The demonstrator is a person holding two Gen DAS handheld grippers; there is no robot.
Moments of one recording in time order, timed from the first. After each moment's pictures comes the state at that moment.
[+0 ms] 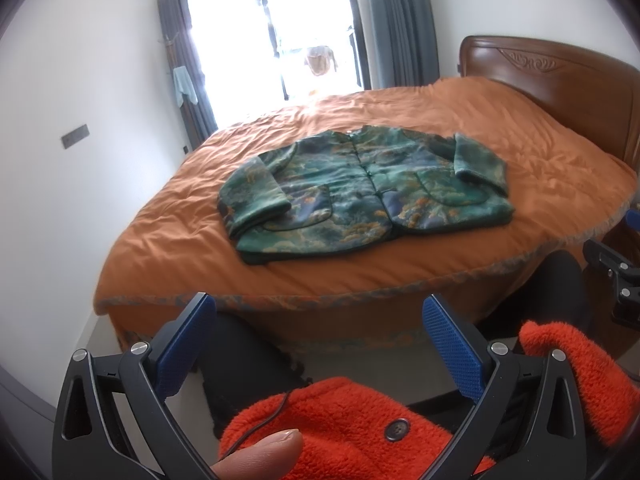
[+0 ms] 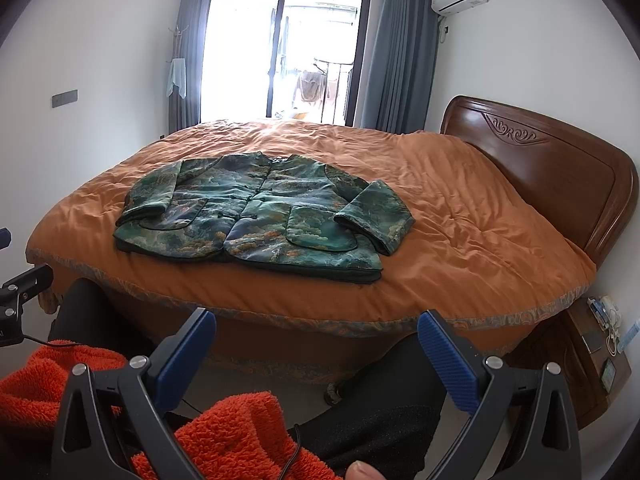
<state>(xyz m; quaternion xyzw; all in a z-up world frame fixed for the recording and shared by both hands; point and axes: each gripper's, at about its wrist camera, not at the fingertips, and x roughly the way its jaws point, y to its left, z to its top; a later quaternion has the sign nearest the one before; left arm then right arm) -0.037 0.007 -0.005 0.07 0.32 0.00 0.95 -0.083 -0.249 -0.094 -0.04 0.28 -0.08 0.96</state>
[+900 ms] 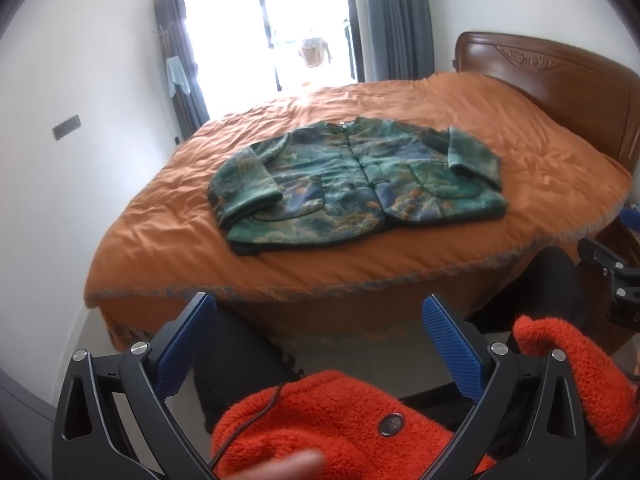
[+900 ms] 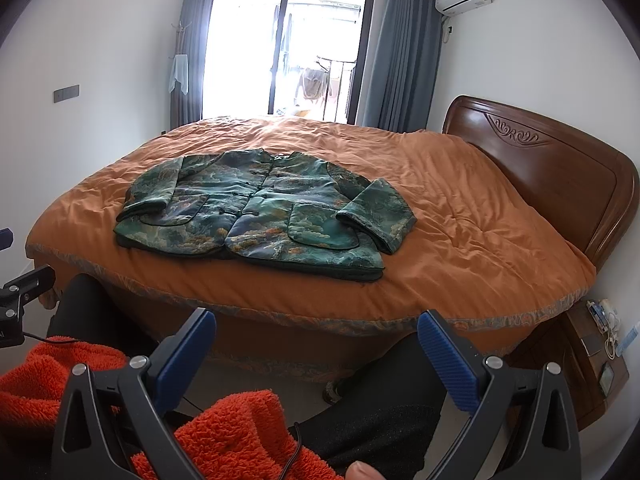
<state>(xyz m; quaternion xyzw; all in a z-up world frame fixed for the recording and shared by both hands) -0.038 0.017 -0.011 0.06 0.34 -0.02 0.94 -0.082 -0.246 -0.094 -0.04 0.28 -0.08 0.96</state>
